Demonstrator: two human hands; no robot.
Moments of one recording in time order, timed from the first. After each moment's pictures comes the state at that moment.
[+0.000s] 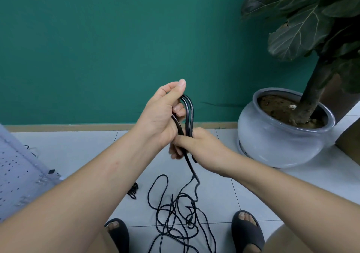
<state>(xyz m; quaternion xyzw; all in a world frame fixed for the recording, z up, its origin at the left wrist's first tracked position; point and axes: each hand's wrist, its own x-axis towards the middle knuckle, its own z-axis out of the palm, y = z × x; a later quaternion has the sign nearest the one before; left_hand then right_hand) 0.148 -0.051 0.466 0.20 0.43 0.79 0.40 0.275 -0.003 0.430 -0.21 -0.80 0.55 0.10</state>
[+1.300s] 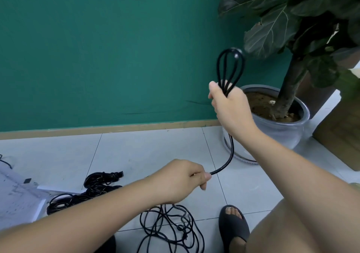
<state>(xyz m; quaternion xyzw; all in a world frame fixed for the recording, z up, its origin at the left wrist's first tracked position) 0.220 -0.078 0.384 0.58 0.70 0.20 0.36 0.316 0.098 0.451 -0.36 -0.74 0.39 0.41</state>
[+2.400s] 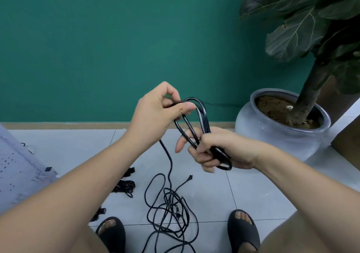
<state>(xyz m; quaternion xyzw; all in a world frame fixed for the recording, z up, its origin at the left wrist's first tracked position) 0.137 -0.080 0.458 0.46 0.65 0.58 0.15 0.315 0.032 0.450 -0.10 -0.70 0.70 -0.09</state>
